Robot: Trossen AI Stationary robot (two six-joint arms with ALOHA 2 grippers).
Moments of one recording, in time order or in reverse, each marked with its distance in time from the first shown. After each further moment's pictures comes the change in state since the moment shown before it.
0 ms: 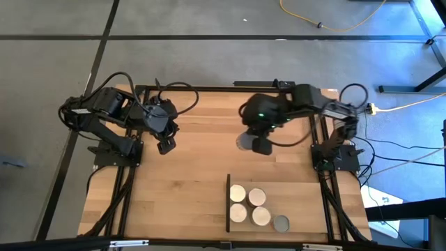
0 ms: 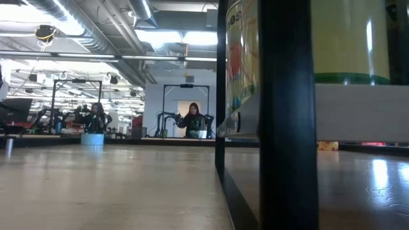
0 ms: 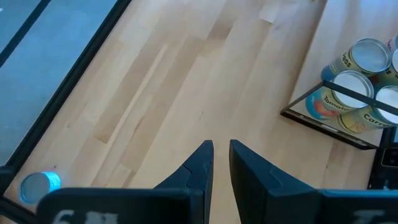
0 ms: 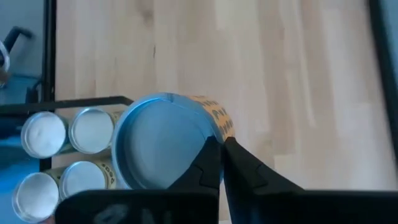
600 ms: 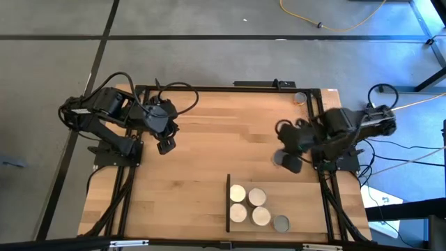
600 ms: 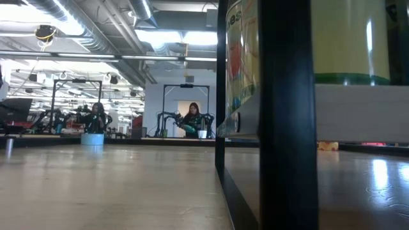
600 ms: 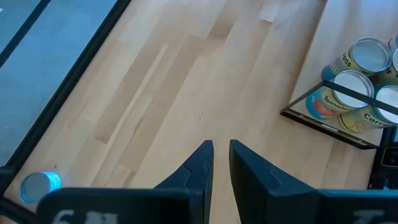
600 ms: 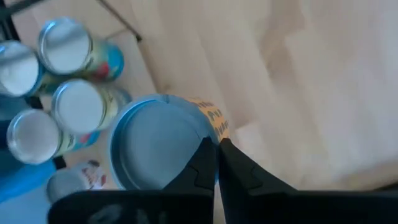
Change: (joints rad) left arm 0.000 0.000 0.000 -0.001 0.000 0.000; right arm 0.247 -0.454 -0.700 0.054 0.086 0.562
